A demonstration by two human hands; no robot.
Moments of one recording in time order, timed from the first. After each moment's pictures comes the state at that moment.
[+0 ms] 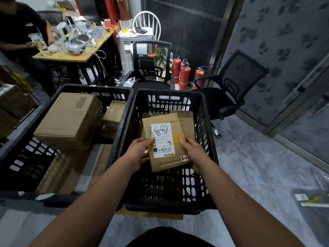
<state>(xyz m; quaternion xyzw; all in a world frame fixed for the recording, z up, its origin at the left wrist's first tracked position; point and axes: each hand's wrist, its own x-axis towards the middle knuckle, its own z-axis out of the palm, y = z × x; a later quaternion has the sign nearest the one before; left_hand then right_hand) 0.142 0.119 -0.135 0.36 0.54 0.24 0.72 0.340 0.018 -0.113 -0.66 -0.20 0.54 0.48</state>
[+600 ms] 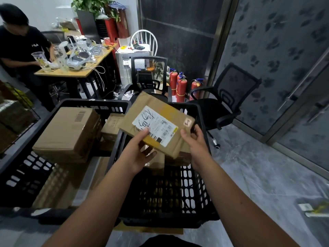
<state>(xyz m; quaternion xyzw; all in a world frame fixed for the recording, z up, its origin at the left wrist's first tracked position) 0.150 0.111 -0.071 0.31 0.39 0.33 0.80 0.349 0.029 -0.067 -0.58 -0.19 0.49 0.62</state>
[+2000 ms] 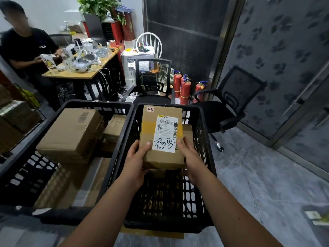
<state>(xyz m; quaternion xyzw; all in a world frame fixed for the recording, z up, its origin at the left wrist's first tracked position) 0.145 0.082 -0.091 0.32 0.47 0.38 0.73 0.331 0.017 -0.082 -0.58 -0.21 0.58 0.54</state>
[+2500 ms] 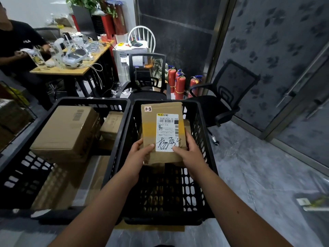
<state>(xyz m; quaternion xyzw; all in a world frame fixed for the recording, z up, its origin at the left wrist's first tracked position) 0.140 0.097 -0.104 0.42 0.48 0.32 0.70 0.326 0.010 -0.084 -0.61 -0.31 0.47 0.56</state>
